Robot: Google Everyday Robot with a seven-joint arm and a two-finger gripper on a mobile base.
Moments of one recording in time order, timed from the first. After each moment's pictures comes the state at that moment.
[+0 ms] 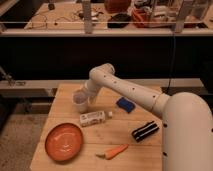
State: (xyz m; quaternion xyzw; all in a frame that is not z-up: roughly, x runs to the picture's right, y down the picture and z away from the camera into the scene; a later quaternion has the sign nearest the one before) arm -0.128 0.044 0.854 -0.11 -0.34 -0.41 0.84
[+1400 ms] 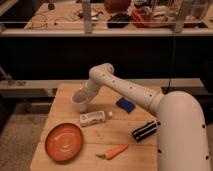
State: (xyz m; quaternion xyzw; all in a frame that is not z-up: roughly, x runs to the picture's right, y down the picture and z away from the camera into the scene) arm -0.123 0.049 0.872 -0.13 -0.34 -0.43 0.83
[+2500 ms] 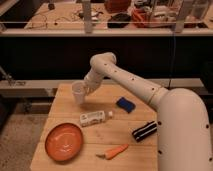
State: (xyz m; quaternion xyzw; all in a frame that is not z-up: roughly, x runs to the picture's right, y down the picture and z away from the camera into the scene) arm -0.111 0.007 0.838 -0.13 -0.34 -0.46 0.81
